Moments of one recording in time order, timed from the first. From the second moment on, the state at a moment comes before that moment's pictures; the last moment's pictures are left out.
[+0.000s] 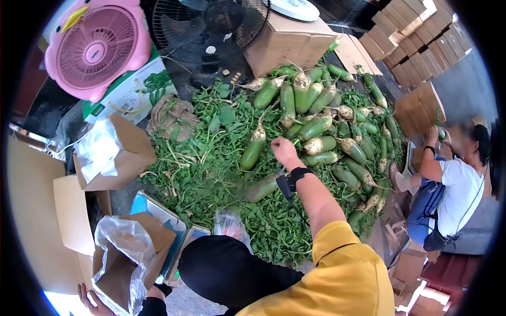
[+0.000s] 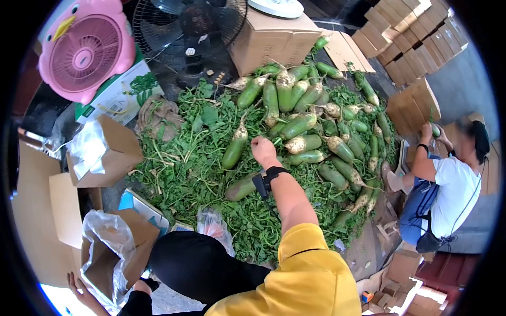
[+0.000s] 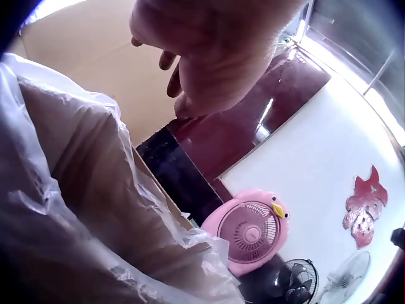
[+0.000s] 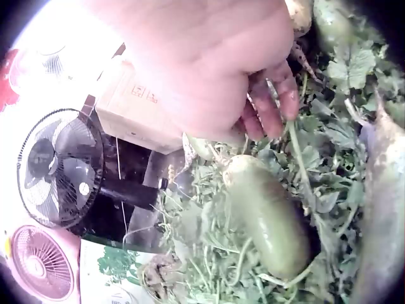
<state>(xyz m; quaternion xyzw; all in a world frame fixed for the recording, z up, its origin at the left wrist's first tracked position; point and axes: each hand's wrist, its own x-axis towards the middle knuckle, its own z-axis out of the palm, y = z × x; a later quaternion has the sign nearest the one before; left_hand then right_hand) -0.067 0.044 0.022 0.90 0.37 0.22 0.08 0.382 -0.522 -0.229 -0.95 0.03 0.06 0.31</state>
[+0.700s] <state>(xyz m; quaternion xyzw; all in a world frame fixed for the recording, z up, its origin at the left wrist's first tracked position) -0.007 -0.009 0.043 0.91 0.31 0.27 0.05 0.330 -0.573 -0.161 -0.99 0.11 -0.06 0.03</state>
